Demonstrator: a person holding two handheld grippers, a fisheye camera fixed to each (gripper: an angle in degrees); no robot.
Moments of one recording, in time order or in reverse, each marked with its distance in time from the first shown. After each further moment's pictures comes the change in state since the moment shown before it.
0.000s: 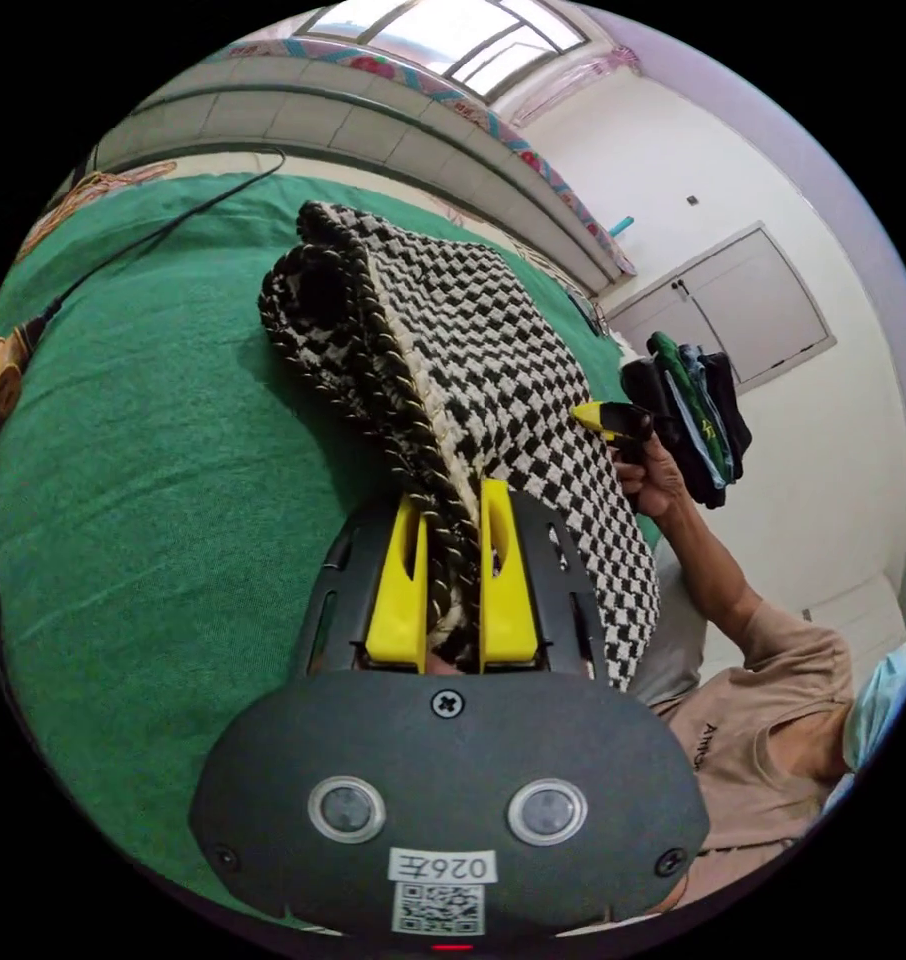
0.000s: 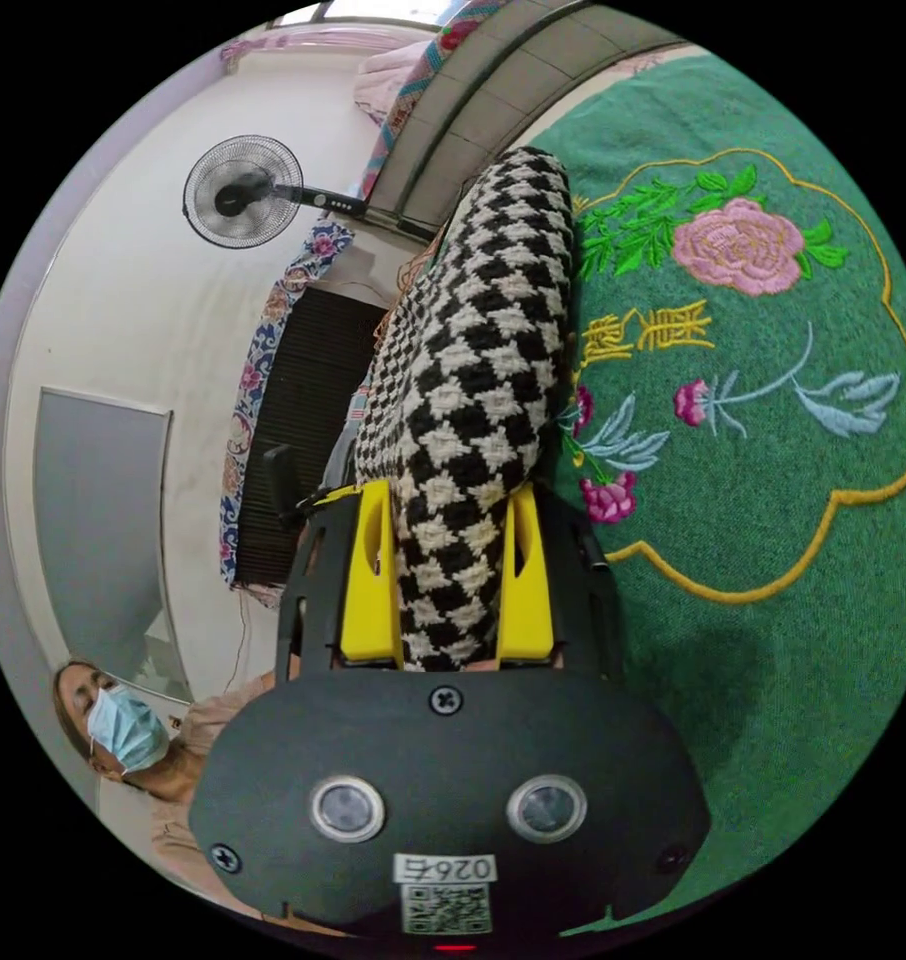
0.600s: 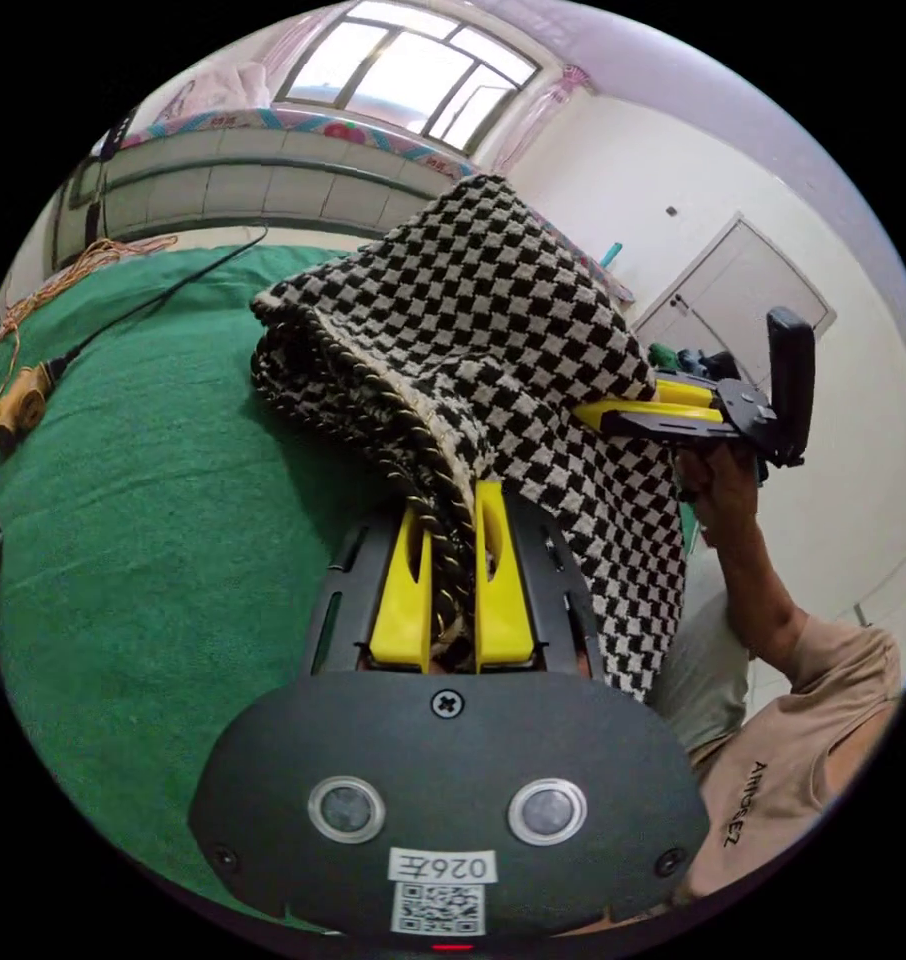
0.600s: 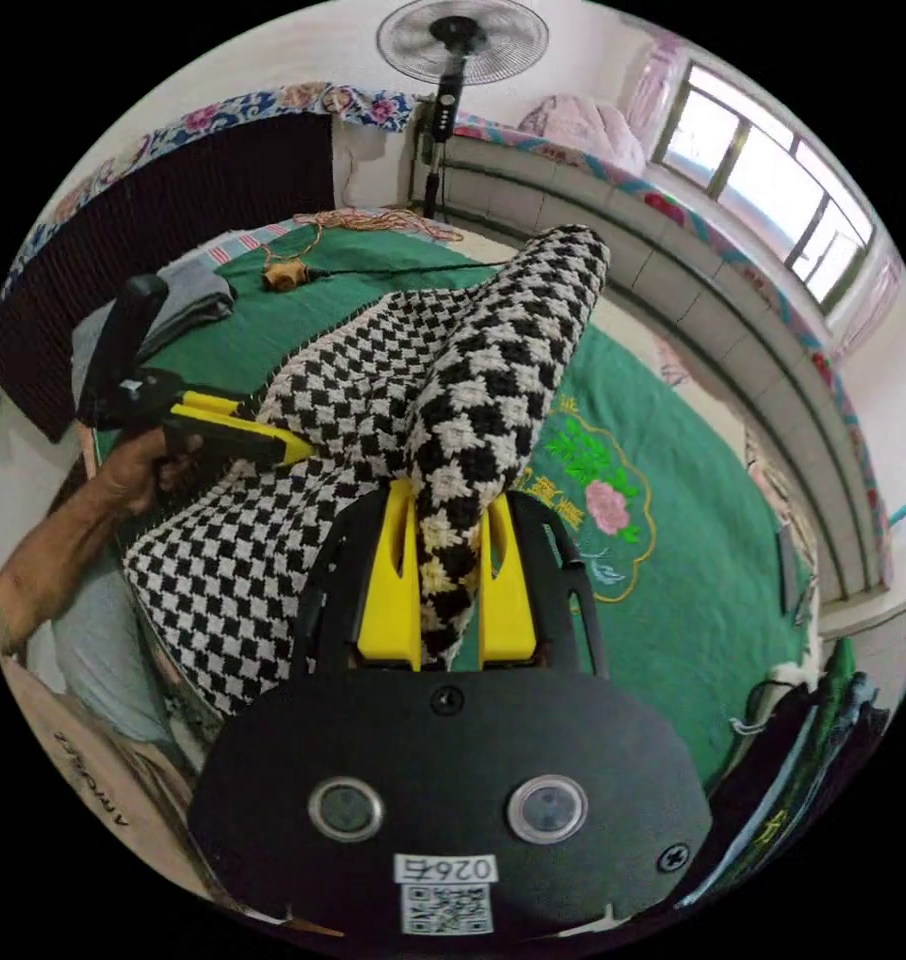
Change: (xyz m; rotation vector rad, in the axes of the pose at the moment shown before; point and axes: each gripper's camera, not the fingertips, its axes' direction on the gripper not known) left arm 0.096 0.043 0.060 0.227 -0.048 0.040; right arm -0.203 0.115 0.023 -0.021 1.068 -0.632
